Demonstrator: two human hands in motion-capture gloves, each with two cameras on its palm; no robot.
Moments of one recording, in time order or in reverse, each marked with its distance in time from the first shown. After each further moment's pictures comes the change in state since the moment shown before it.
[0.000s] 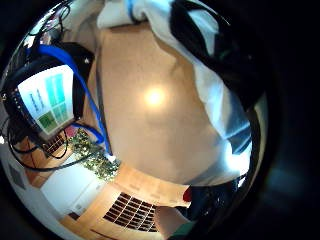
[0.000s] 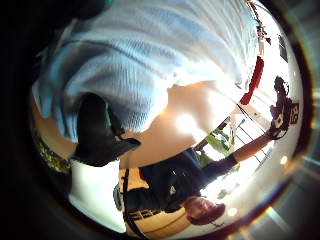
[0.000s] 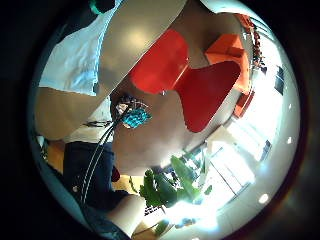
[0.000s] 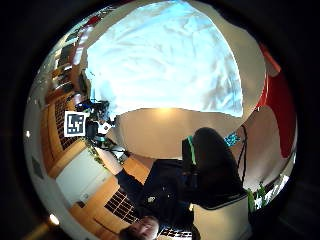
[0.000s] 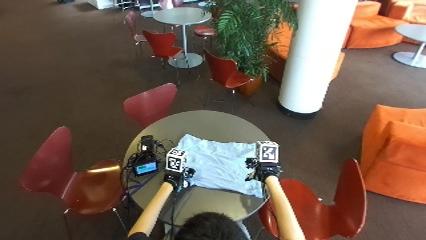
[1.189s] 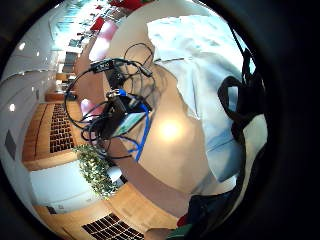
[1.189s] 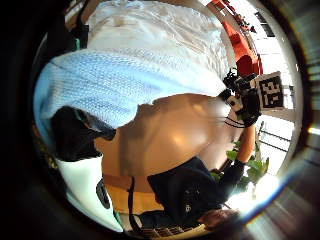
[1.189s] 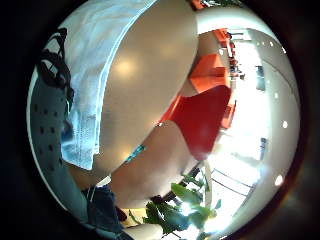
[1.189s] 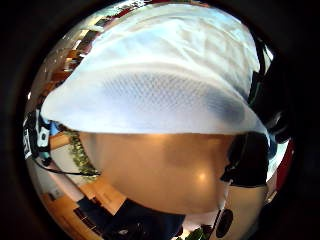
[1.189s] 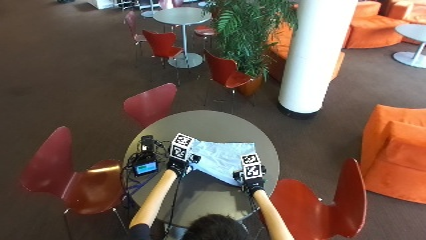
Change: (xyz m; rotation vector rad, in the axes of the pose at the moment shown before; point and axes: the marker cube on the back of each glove) left arm 0.013 0.023 -0.098 0.329 -0.169 -0.049; right arm -0.047 -0.050 0.075 0.308 0.193 -0.087
